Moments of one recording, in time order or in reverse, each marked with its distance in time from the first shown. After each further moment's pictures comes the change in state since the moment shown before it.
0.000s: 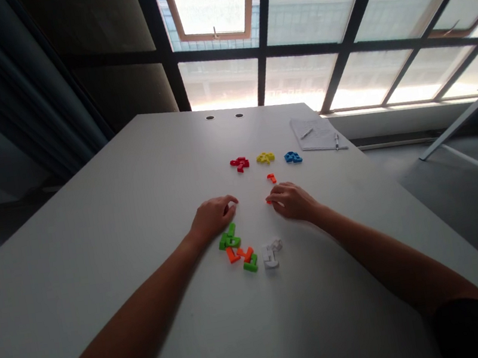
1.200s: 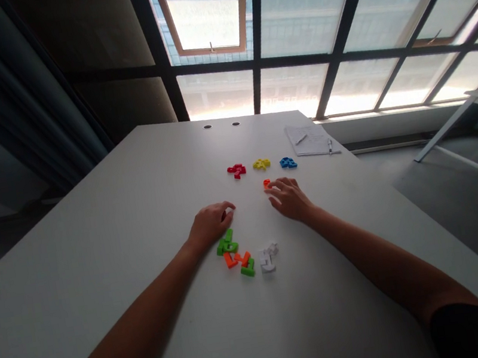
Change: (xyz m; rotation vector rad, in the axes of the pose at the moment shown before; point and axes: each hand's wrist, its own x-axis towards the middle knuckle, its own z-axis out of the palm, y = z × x) left_hand -0.002 0.002 -0.002 0.014 0.014 -0.006; right_hand -0.001 0.015 0.013 -0.180 0.066 0.181
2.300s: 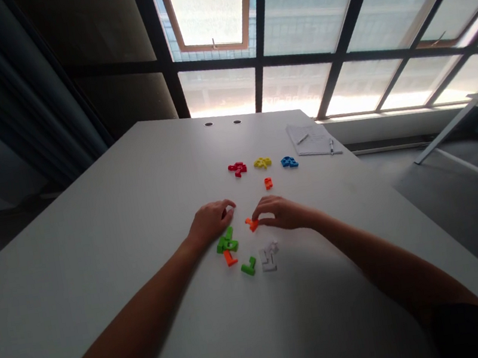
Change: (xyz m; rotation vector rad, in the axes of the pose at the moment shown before) left_hand 0.001 -0.001 0.002 -0.002 0.001 -0.001; right_hand 0.015 -0.046 -0.041 0.639 -0.286 -0.292
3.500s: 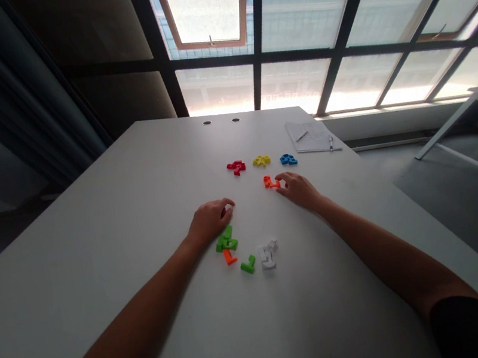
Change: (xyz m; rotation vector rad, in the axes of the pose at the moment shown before) left_hand -0.001 0.001 -0.001 0.000 0.004 -0.003; right_hand -0.035 0.082 -0.015 -0.427 0.310 0.539
